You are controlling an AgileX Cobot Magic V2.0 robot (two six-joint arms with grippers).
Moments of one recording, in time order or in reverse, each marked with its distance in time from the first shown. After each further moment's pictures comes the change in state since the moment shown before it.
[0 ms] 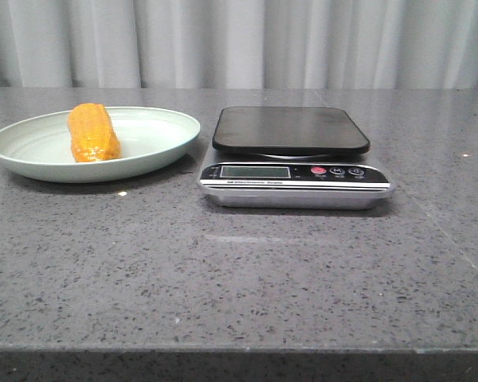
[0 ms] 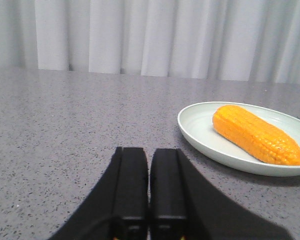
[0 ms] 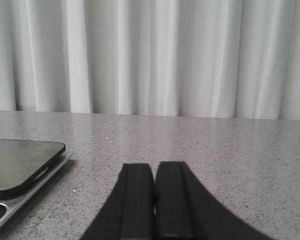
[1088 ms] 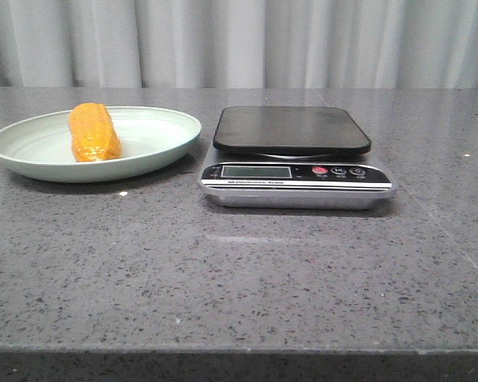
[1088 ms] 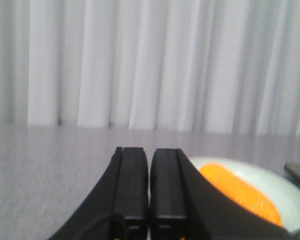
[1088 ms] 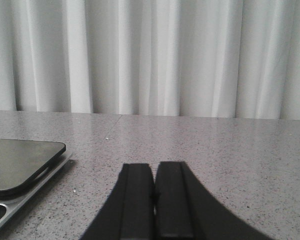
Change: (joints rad) left arm 0.000 0.000 -0.010 -0.002 -0.246 0.000; right arm 0.000 0.000 0.000 0.002 0.000 0.000
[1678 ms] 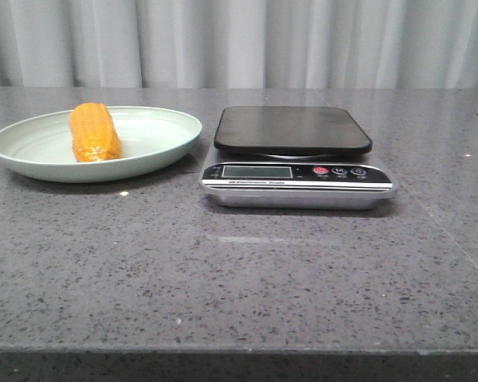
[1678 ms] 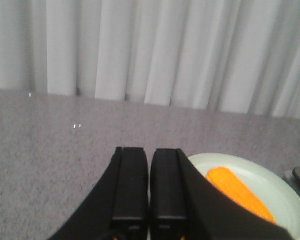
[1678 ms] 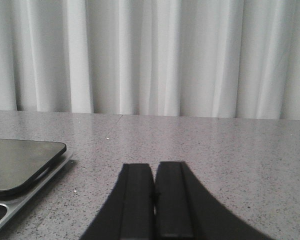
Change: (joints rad) left arm 0.000 0.315 -0.489 -0.046 0.544 0.000; right arm 0.000 0.000 0.000 0.000 0.000 0.000
